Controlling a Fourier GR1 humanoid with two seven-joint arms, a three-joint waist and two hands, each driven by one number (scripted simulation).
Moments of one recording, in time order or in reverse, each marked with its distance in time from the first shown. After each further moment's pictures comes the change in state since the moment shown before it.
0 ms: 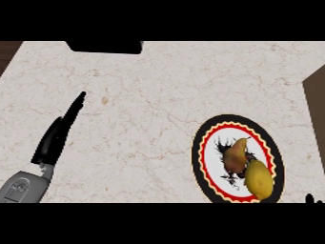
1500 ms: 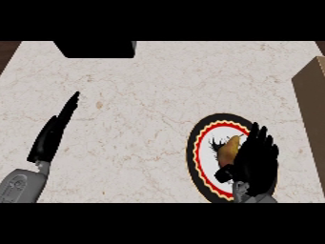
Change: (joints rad) left arm -0.005 -0.033 0.089 0.071 -0.026 -0.054 -0.018; right arm -0.708 -0.007 -0.194 0.556 -0.215 0.185 0.101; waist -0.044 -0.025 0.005
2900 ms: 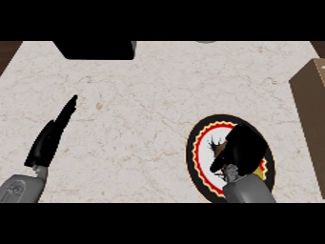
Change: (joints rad) left arm 0.044 -0.040 0.065 -0.023 -0.062 -0.050 -0.013; right arm -0.131 0.009 -0.055 0.265 0.119 -0.127 -0.091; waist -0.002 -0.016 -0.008
